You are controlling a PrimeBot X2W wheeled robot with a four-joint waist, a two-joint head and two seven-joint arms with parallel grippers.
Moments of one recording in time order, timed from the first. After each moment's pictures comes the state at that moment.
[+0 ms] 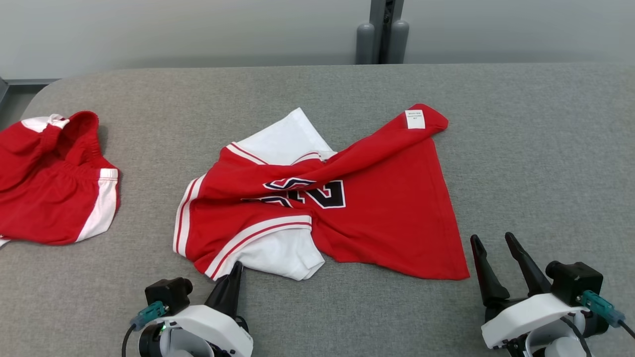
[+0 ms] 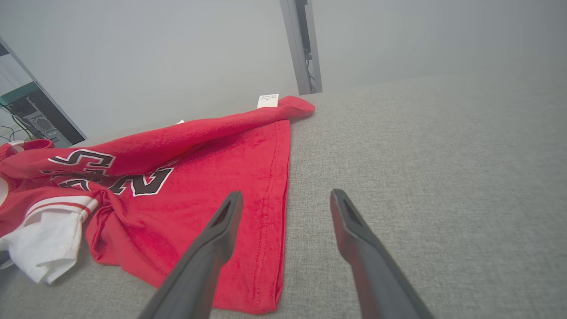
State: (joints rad) left arm -0.24 0.05 -0.34 0.68 -0.66 -0.11 -0.24; right arm -0.15 -0.15 0.23 0.38 0.43 0.13 -0.26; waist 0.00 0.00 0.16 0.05
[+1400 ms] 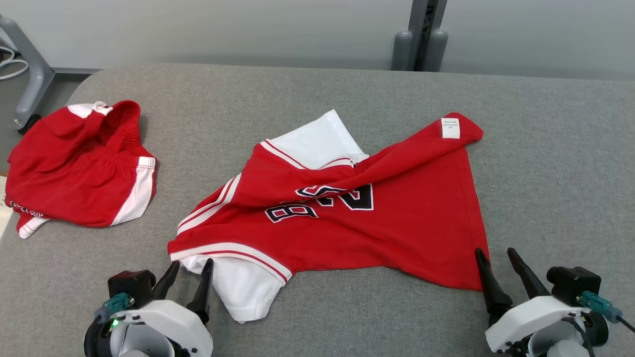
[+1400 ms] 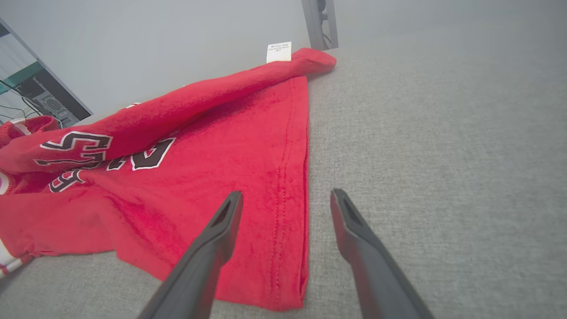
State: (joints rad) left arm -0.14 0.24 -0.36 0.37 -0.61 0.06 -0.07; right arm -0.19 -0.18 0.28 0.53 0.54 0.13 -0.26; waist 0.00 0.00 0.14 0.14
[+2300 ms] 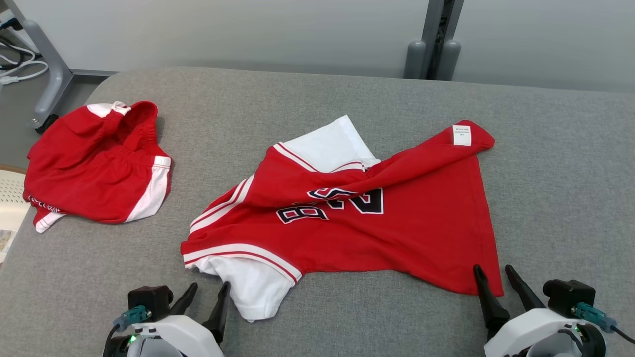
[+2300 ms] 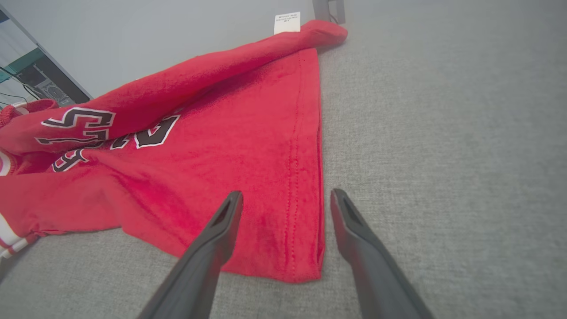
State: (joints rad) left arm -0.13 0.22 -0.41 0.46 -0.65 0.01 -0.06; right arm -0.17 -0.17 0.30 0.57 0.56 0.13 -0.26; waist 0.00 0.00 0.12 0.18
